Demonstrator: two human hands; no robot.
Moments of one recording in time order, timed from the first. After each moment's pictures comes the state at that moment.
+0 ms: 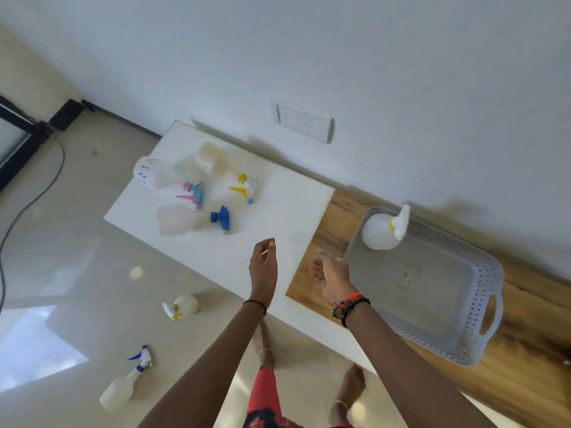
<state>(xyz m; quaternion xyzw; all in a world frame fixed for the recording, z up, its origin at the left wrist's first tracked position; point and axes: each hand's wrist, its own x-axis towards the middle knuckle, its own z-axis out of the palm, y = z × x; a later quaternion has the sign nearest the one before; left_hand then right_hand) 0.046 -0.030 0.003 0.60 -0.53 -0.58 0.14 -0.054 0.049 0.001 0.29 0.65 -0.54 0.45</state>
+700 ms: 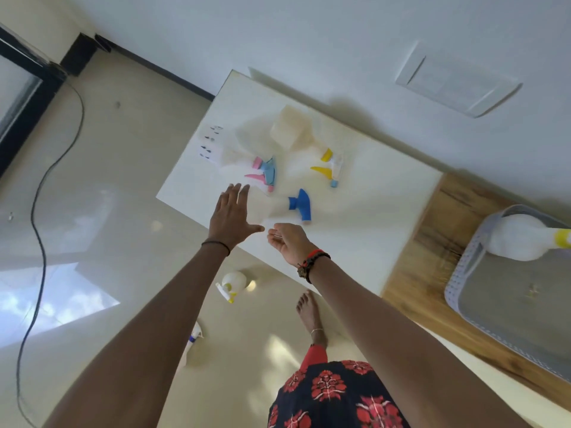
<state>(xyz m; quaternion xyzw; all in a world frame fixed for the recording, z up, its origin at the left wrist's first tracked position) 0.188 -0.318 -0.066 0.39 -0.88 -0.18 -0.17 0.096 -0.215 -0.070 0.30 0.54 -0.49 0.61</state>
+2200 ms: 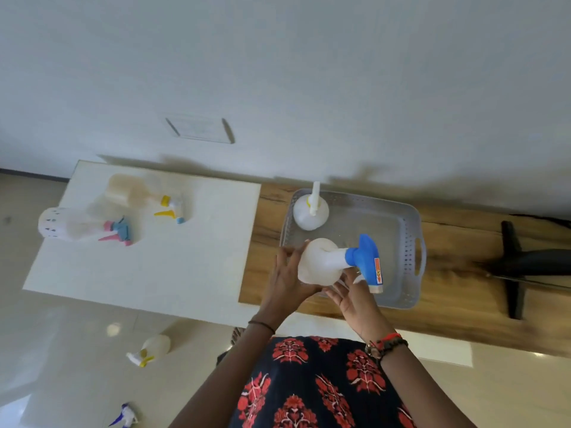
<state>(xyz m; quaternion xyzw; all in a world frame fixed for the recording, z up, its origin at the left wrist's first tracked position) -0.016 0.086 0.000 0.20 -0.88 -0.43 -0.04 -0.077 0.228 0.007 0.30 0.50 -0.72 0.38</state>
